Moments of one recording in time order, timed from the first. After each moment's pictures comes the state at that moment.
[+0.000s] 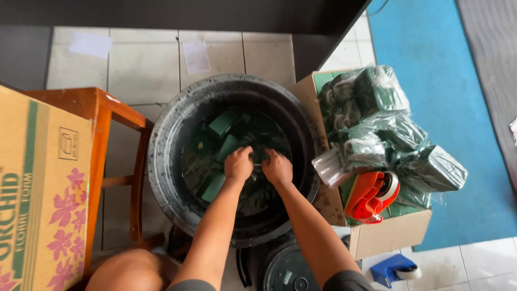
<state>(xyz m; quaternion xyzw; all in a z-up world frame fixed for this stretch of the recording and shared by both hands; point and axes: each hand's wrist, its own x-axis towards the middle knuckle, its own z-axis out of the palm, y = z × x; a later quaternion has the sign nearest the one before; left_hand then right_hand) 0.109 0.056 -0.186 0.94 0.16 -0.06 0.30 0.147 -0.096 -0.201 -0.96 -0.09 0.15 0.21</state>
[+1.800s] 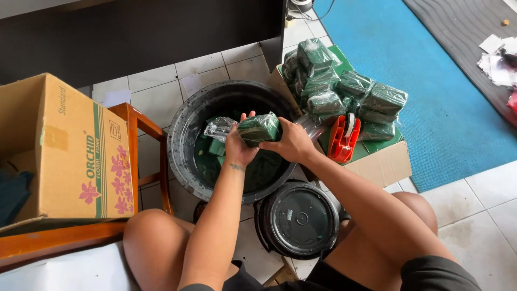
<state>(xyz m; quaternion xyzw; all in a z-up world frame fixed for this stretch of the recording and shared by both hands) 0.050 0.011 -0.009 0.10 0.17 -0.08 0.98 0.035 -0.174 0.117 -0.90 -0.12 0.14 0.40</state>
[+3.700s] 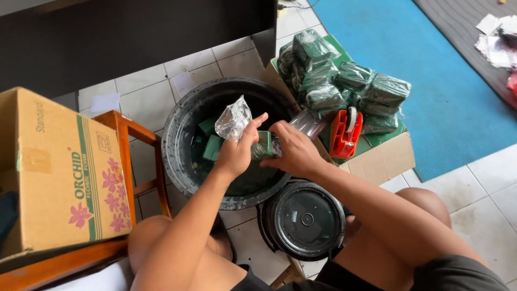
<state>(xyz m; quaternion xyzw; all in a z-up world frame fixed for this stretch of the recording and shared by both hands) -0.002 0.014 0.125 0.79 -0.08 -0.01 0.60 0.023 -0.184 0.080 -0.88 -0.32 -0.06 0.34</state>
